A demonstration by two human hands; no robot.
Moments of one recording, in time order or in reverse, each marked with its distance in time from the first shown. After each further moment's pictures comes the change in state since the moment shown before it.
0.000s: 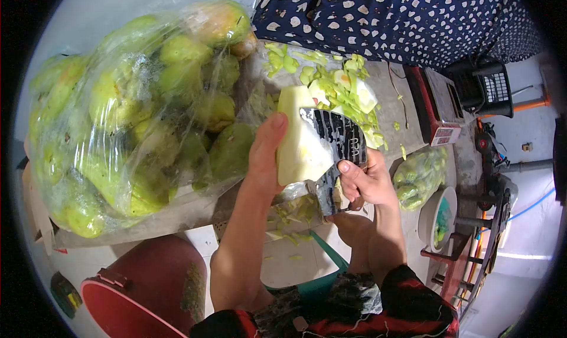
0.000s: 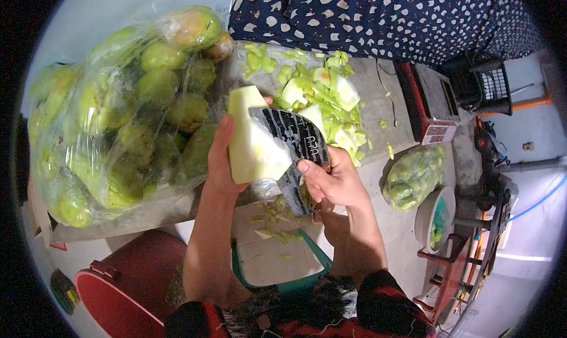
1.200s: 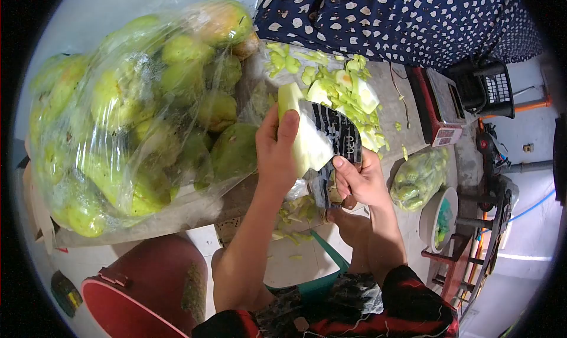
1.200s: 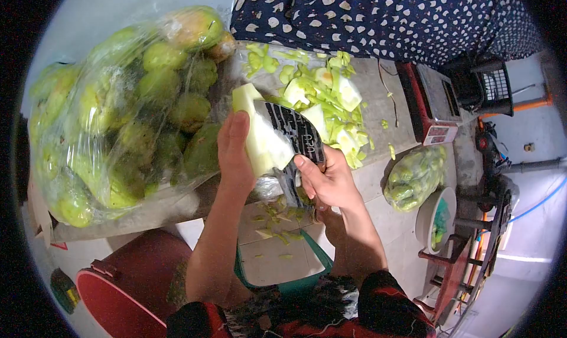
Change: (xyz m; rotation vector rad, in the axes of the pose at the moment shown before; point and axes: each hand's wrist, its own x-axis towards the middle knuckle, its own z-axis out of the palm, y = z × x) left_hand 0.003 -0.016 0.008 0.274 0.285 0.235; right_hand 0.006 0.018 0.007 -0.029 0.074 -0.040
